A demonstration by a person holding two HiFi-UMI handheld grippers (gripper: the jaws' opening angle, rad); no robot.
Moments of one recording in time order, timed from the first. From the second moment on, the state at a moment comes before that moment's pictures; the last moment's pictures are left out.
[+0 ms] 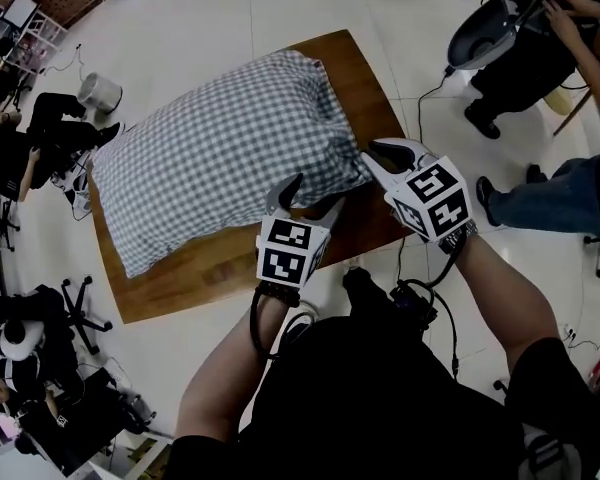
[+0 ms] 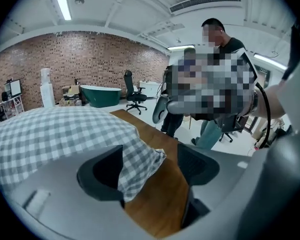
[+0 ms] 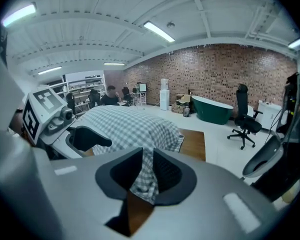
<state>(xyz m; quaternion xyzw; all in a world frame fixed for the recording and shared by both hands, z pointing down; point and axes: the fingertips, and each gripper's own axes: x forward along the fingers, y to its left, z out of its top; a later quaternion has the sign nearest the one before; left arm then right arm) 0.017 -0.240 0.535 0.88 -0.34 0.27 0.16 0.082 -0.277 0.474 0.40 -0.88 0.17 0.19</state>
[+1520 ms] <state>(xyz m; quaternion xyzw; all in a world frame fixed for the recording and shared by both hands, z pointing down) 0.035 -0.331 0.598 0.83 -0.44 0.28 0.19 0.096 -0.356 0.742 0.10 -0.91 0.12 0.37</state>
